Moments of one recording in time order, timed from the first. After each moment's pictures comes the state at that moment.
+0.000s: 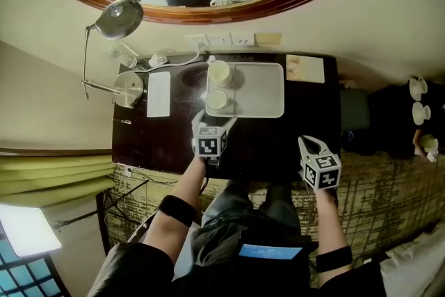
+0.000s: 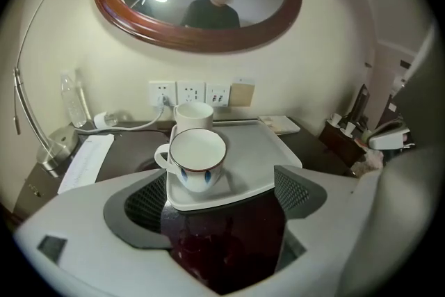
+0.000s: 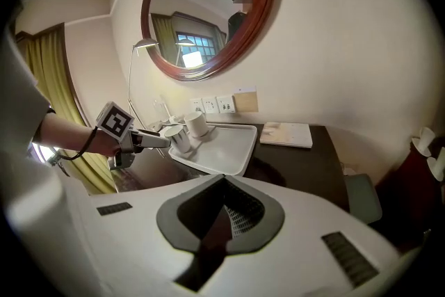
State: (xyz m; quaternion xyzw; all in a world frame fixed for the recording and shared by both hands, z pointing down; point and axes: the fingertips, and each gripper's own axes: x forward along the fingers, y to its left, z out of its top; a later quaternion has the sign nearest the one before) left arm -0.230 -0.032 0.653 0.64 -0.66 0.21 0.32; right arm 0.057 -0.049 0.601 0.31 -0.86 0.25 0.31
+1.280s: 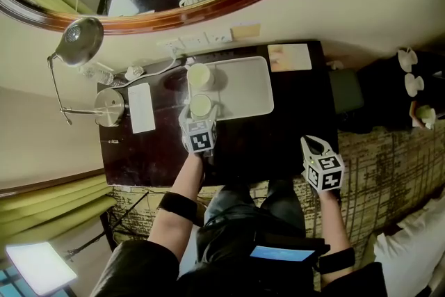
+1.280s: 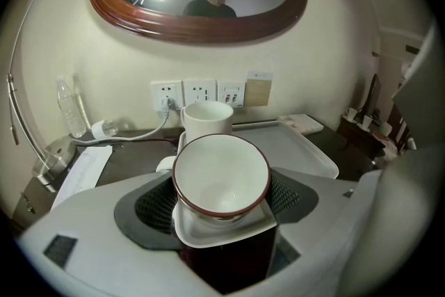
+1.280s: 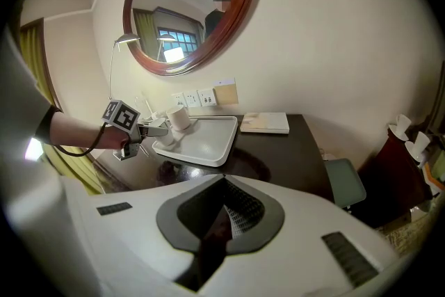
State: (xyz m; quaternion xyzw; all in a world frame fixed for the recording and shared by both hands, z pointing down) left arm -0.258 -0.081 0.680 0.63 -0.68 0.22 0.29; right arm 0.091 -0.043 0.619 0.37 -0.83 0.27 0.32
